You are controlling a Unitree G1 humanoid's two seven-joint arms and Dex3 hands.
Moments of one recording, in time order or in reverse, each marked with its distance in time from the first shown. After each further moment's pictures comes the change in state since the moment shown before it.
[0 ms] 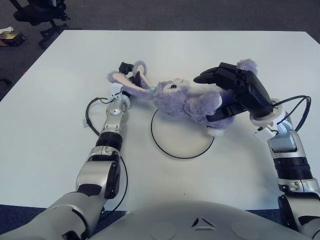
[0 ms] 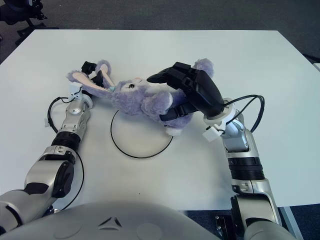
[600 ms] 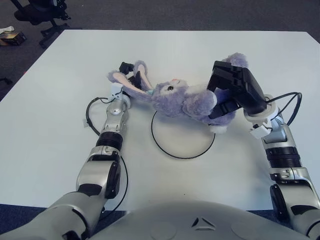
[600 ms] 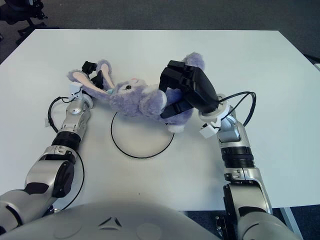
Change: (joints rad) left arm 0.000 0.003 0.002 -0.003 -0.003 0.001 -0.004; right arm -0.058 0.091 -0.126 0.130 -0.344 -0.184 -0.206
